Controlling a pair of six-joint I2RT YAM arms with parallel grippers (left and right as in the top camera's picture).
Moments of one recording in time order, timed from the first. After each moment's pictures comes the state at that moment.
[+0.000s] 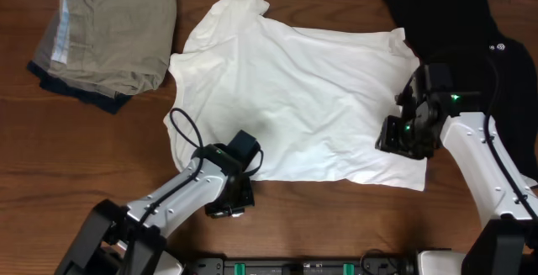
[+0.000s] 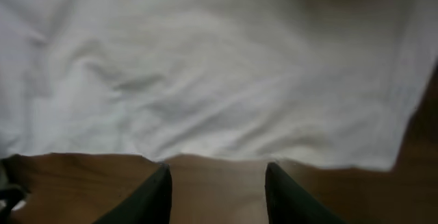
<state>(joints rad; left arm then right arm) -0.57 1.50 0.67 -0.84 0.17 -0.77 0.04 1.50 1.04 -1.07 -0.20 0.28</state>
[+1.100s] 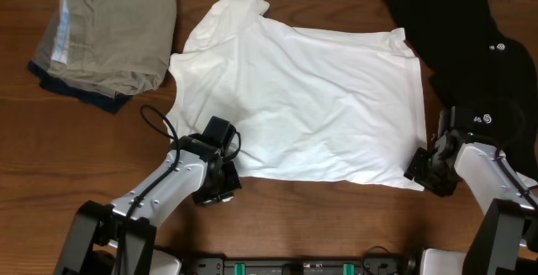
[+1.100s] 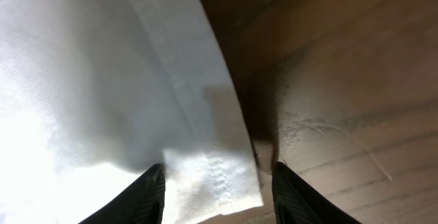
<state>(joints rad) -0.39 1.49 0.67 -0.79 0.16 -0.72 -0.22 1.50 0.70 -0.76 -0.01 0.35</state>
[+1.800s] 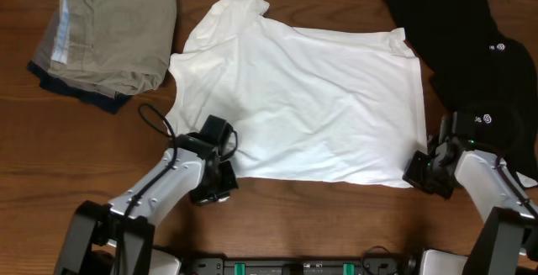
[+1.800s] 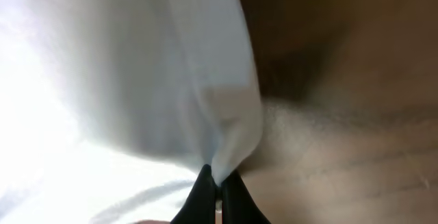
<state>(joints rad) -0.34 1.49 0.70 -0.86 0.14 -0.66 -0.25 1.47 0.66 -0.77 -0.08 0.28</state>
